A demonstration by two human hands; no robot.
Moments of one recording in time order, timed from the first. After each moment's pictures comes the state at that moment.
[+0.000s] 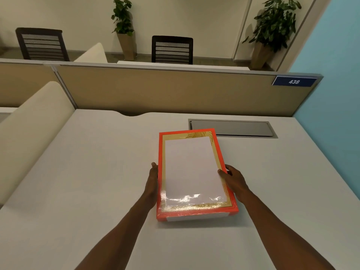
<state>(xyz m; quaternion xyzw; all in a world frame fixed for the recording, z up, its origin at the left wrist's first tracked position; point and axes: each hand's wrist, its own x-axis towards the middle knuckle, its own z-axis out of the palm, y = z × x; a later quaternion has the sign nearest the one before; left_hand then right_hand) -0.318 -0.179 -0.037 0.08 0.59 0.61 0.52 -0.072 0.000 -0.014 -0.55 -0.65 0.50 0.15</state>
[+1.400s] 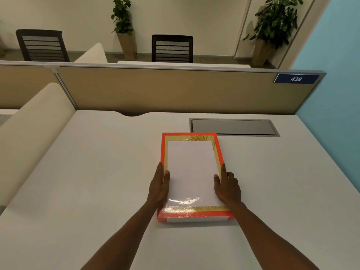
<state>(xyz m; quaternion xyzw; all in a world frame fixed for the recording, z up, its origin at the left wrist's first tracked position) -0.301 -0.181 -0.041 0.31 0.78 0.44 0.31 -0.092 -0.032 -0.050 -0.57 -0.80 0.15 0.05</state>
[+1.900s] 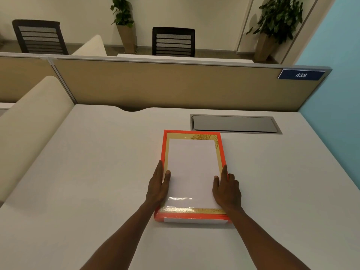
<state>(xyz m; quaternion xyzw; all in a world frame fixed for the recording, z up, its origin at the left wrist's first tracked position) -0.302 -0.187 -0.047 0.33 0.79 0.42 0.30 -0.091 -0.051 -0.056 -0.59 -0.80 0.09 0.07</state>
